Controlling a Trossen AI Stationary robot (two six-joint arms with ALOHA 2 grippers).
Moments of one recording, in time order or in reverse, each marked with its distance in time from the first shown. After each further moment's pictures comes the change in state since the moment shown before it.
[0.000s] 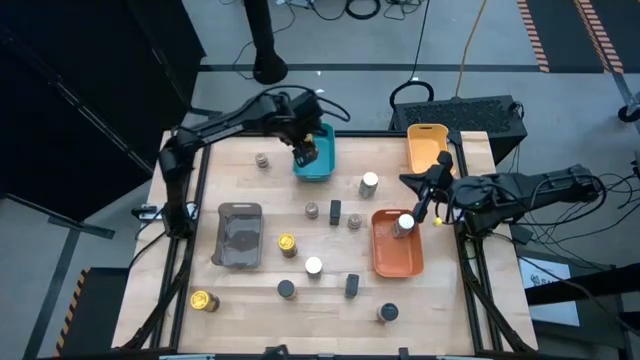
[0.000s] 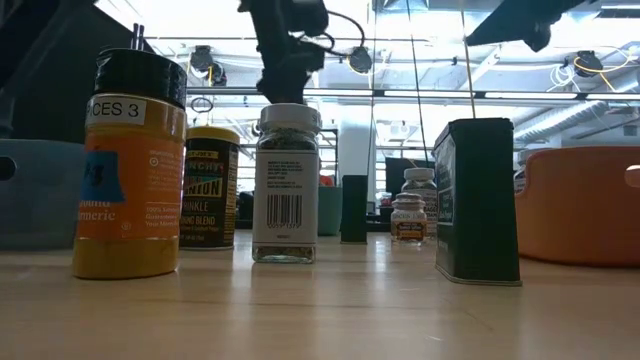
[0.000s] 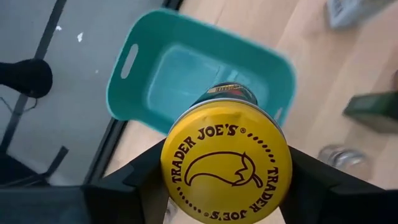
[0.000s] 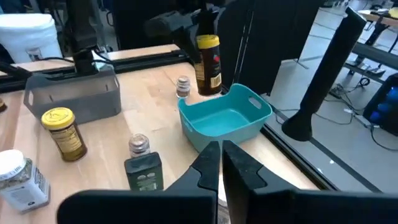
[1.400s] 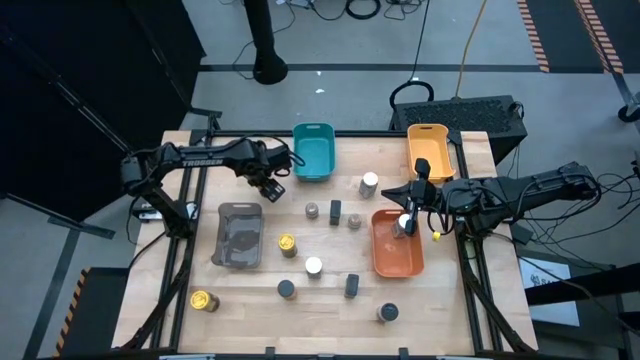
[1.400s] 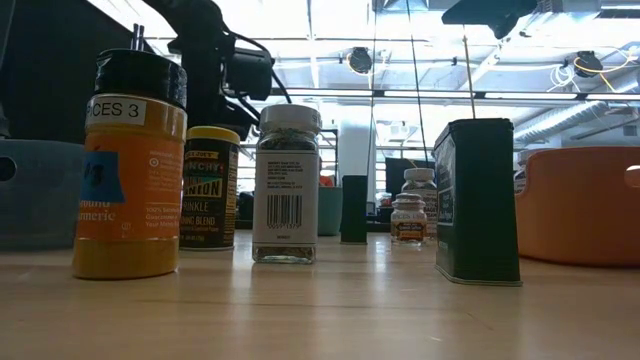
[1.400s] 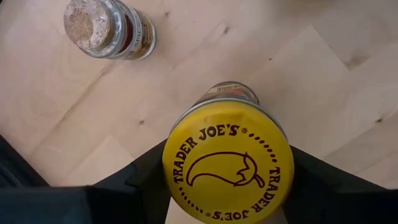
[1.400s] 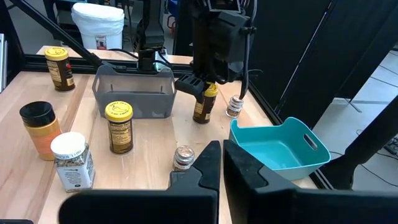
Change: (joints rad) left arm -0.067 -0.328 -0.856 0.220 -0.054 -0.503; right arm 0.014 0.121 0.001 0.222 -0.204 -0.247
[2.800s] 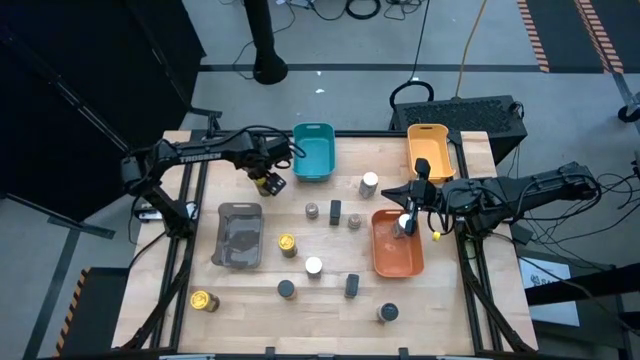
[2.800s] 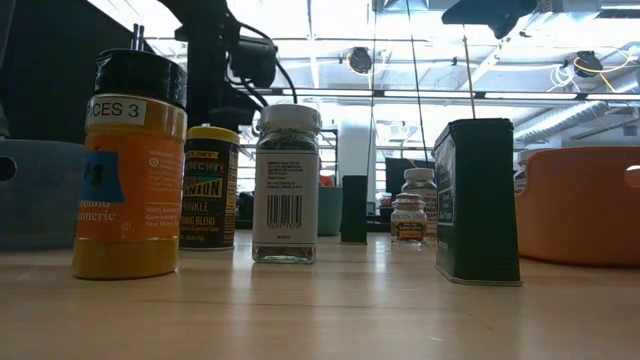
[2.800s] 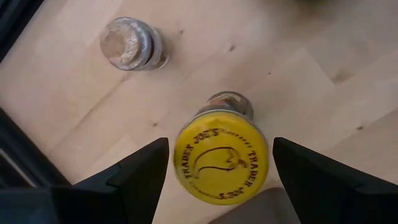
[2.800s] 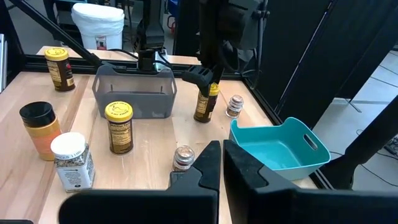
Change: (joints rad) left arm 0.030 0.001 0.105 -0.095 -0.004 0.000; right arm 0.000 0.000 0.000 0.001 0.000 0.000
